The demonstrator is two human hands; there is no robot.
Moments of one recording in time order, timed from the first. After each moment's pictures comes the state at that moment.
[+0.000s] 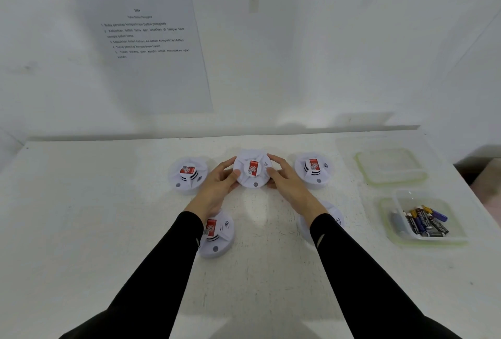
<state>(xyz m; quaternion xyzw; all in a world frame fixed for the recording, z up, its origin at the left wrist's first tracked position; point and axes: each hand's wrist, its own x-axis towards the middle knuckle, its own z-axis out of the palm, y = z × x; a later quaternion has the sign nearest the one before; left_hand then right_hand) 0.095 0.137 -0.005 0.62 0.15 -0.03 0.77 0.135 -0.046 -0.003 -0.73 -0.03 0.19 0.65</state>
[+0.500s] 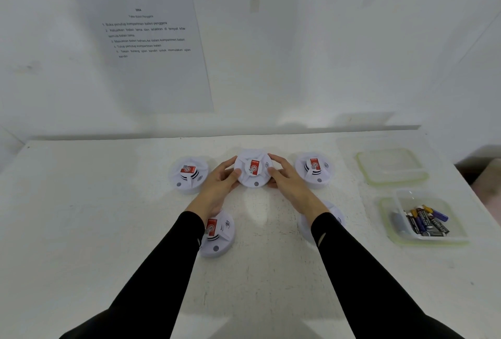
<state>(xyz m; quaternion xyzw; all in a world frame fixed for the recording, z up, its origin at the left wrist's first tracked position) 0.094 0.136 -0.005 0.62 0.15 -0.03 0.77 0.134 -0.047 0.003 -0.72 -0.02 0.20 0.66</state>
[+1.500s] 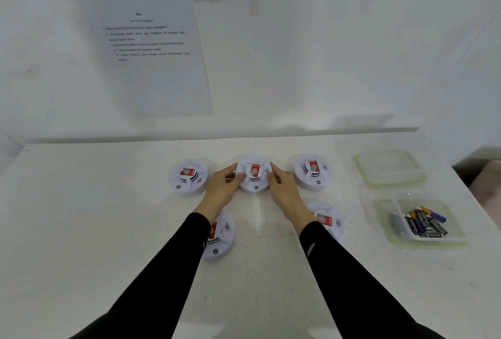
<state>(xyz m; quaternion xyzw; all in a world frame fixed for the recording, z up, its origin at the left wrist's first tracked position) 0.095 0.128 0.001 0.77 0.19 -0.02 0.61 0.130 -0.029 -0.014 -0.80 0.03 0.13 0.59</state>
